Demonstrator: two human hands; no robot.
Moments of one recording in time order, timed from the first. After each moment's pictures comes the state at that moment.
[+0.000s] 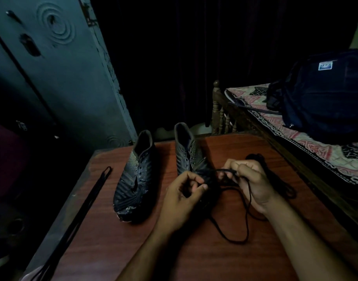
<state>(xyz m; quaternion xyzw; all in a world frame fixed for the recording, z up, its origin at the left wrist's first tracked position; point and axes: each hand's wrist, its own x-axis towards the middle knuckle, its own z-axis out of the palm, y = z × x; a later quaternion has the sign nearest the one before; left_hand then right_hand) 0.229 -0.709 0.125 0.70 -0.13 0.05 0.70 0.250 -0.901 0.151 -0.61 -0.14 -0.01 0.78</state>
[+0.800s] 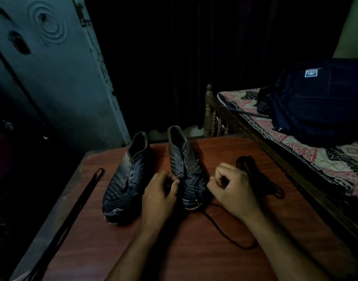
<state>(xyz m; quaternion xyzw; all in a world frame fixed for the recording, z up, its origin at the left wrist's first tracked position) 0.240 -0.683 0.124 0.88 -0.02 0.19 0.43 0.237 -0.884 0.139 -0.84 -0.14 -0.27 0.44</state>
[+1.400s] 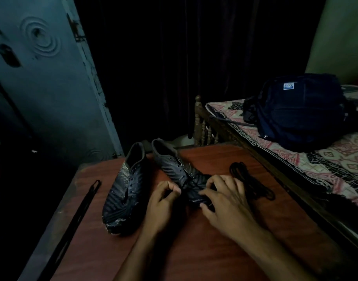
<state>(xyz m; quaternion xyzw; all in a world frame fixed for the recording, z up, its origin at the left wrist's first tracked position) 0.237 -0.682 0.130 0.69 -0.04 0.00 0.72 0.202 -0.864 0.137 -0.96 -0.09 -0.24 0.09</state>
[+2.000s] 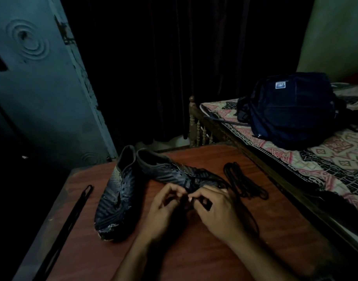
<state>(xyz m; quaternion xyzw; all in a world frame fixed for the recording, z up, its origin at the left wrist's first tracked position) 0.237 -0.687 0.128 0.64 -0.15 -0.09 0.75 0.205 -0.855 0.133 -0.88 -0.10 -0.28 0.37</state>
